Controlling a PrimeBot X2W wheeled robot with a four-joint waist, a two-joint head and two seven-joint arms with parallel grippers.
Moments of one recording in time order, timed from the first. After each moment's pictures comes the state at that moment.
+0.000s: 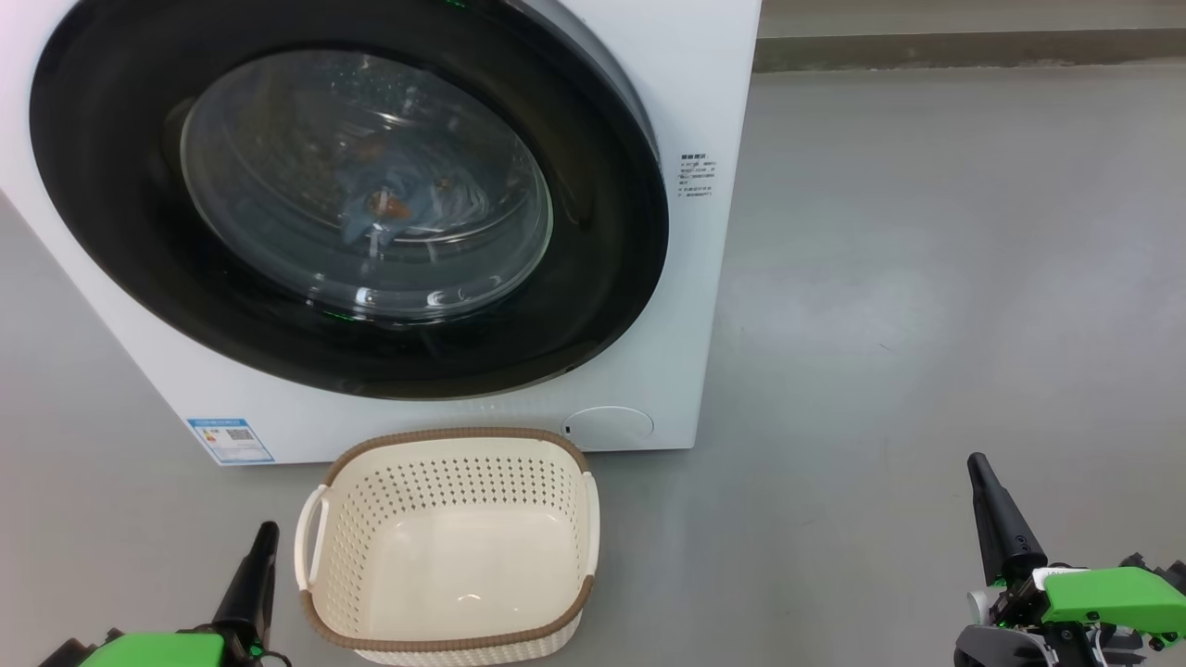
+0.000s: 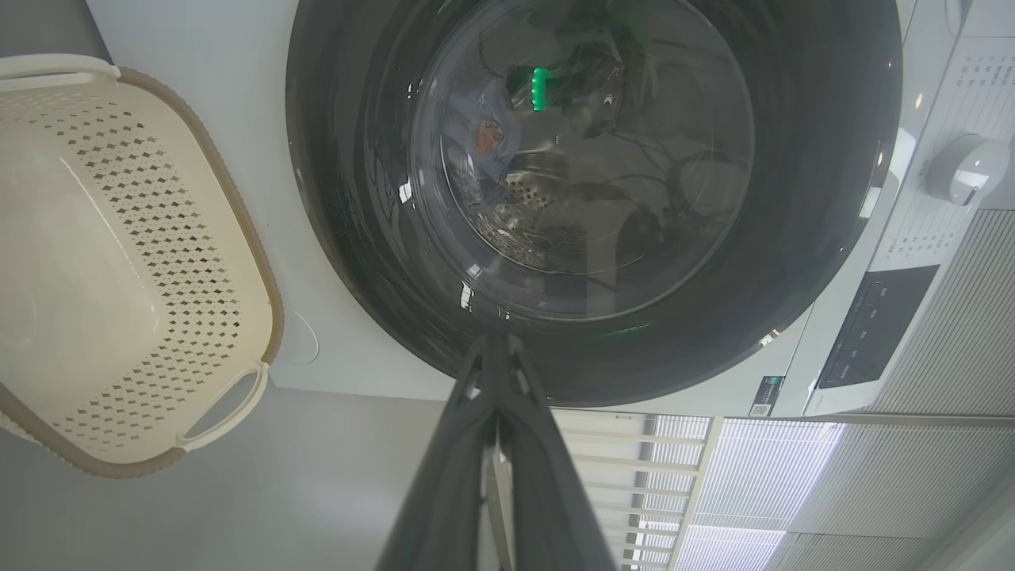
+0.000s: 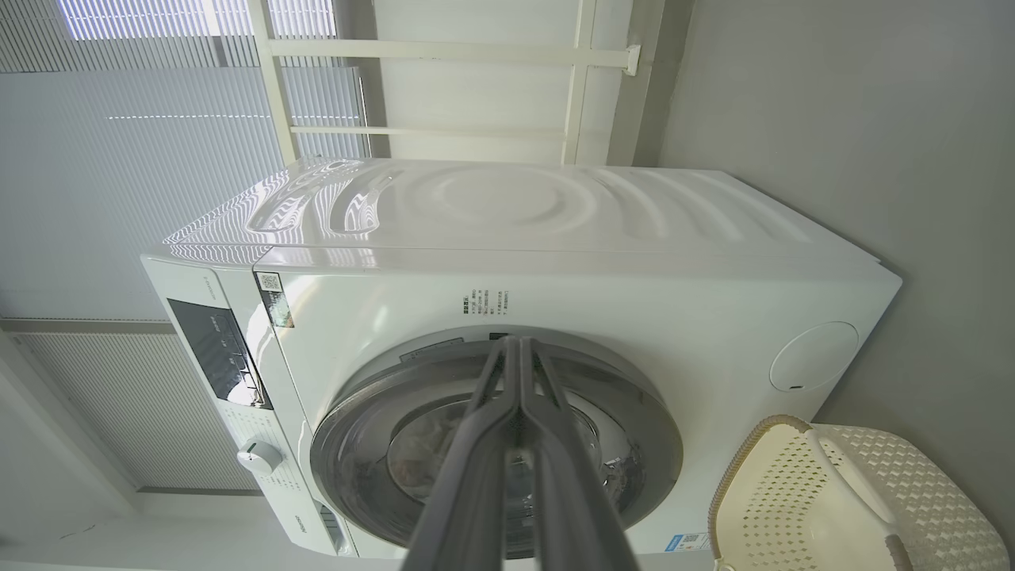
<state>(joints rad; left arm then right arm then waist) -0.07 0.04 0.08 0.27 -1.60 -0.13 0.11 -0.10 -0.05 -0.14 0.28 1.60 0.13 0.11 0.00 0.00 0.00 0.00</state>
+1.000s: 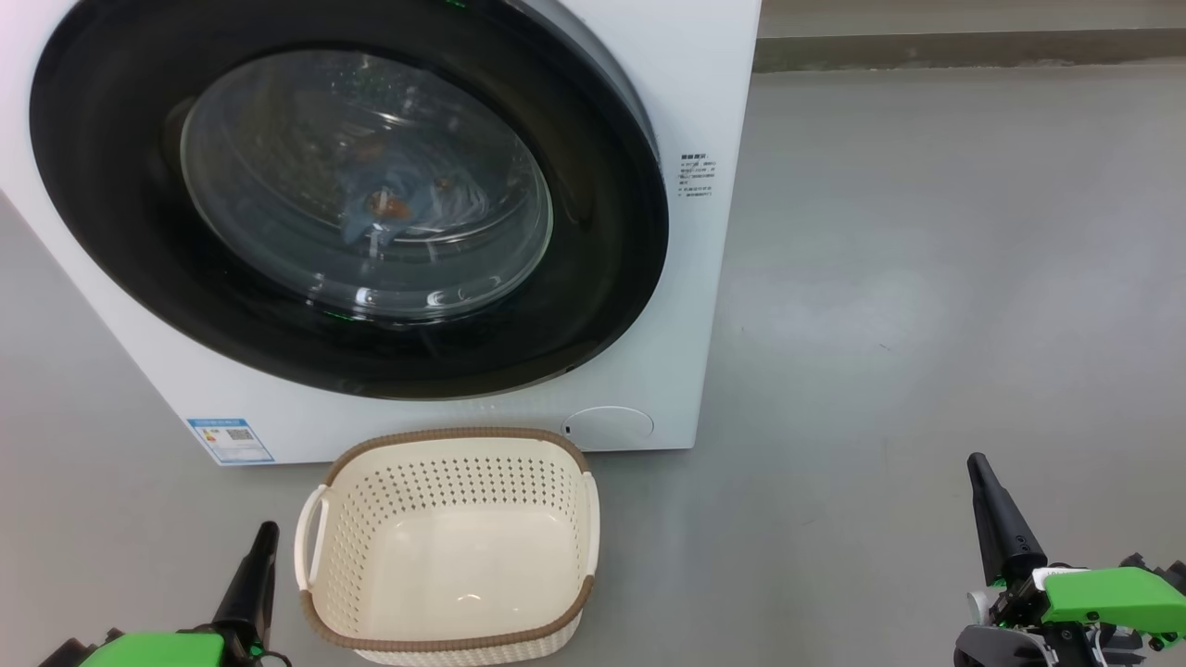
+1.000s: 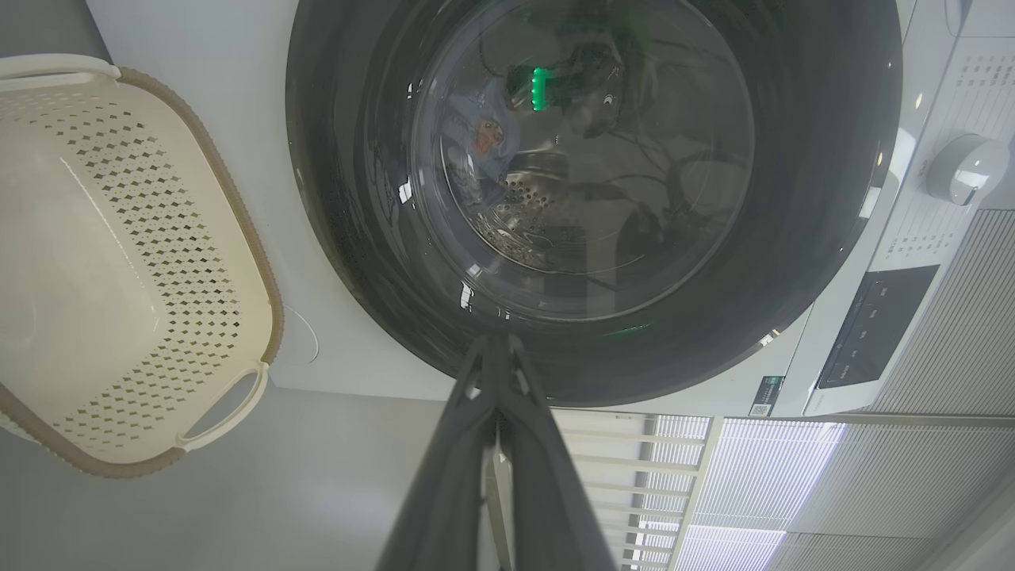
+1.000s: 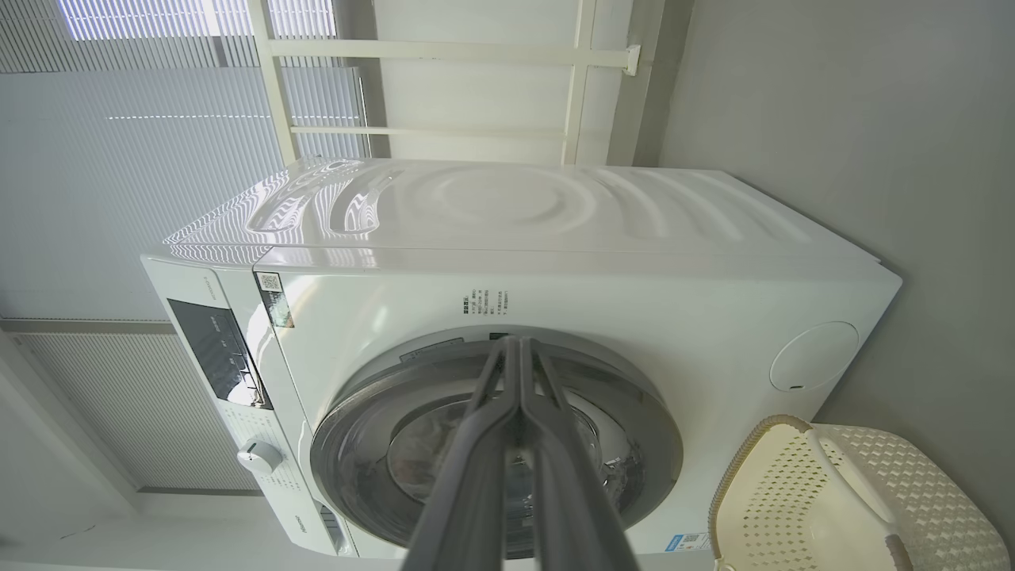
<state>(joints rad) -0.07 0.04 0.08 0.27 -1.60 -0.13 0.11 -0.10 -0.05 -0.14 0.28 1.60 0.13 0.11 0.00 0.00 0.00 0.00</state>
